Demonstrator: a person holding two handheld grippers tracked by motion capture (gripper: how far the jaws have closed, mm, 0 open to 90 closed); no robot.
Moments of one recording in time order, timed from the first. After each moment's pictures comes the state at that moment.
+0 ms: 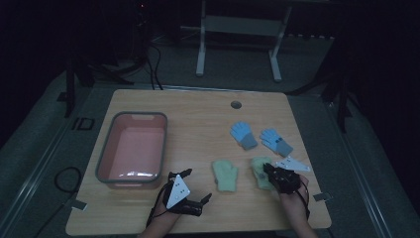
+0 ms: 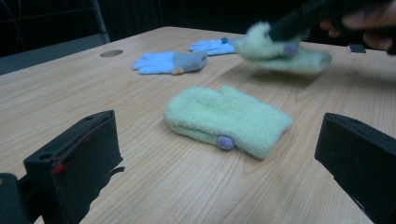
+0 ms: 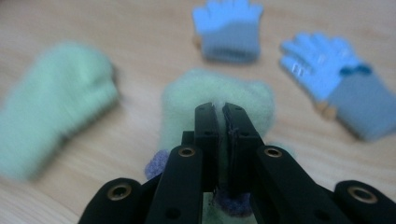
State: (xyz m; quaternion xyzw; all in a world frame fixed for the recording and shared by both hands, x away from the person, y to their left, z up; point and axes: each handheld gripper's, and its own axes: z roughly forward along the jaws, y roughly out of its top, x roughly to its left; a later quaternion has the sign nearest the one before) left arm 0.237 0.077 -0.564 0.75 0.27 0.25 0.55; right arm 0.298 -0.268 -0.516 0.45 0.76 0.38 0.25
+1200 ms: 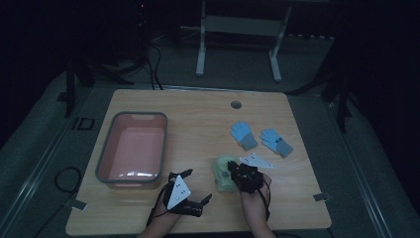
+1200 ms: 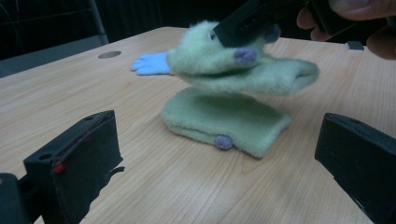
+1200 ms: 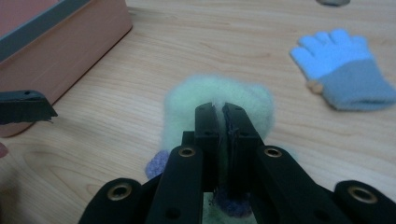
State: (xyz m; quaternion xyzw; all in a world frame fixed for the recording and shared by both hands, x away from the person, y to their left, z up) left arm 0.237 0.076 -0.564 0.75 0.26 0.25 0.55; right arm 0.285 -0.156 -0.500 0.48 0.74 0.42 0.20
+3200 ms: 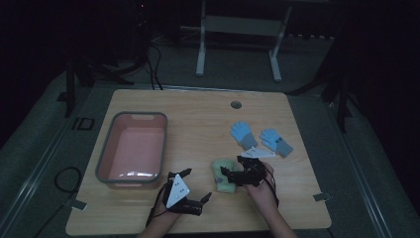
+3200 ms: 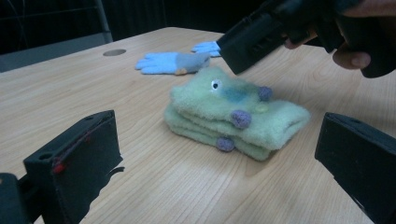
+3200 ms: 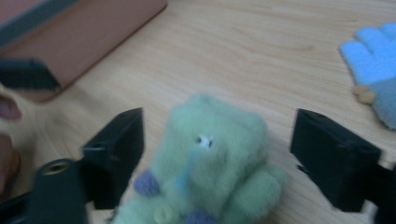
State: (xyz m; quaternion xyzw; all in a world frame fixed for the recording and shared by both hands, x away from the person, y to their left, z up) left arm 0.239 0.077 -0.564 0.74 0.28 0.24 0.56; right arm 0.321 -0.177 -0.515 0.40 0.80 0.43 0.12
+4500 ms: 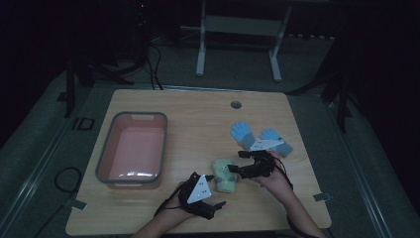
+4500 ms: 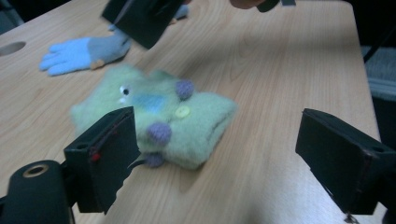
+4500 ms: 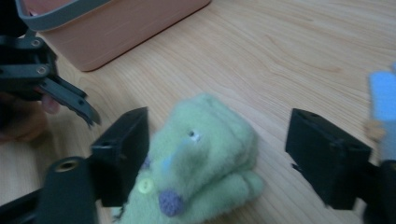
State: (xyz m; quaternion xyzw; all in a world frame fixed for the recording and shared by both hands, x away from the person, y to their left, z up) left arm 0.249 0.032 -0.543 0.84 0.15 0.17 0.49; right arm 0.353 -0.207 -0.503 0.29 0.84 0.45 0.05
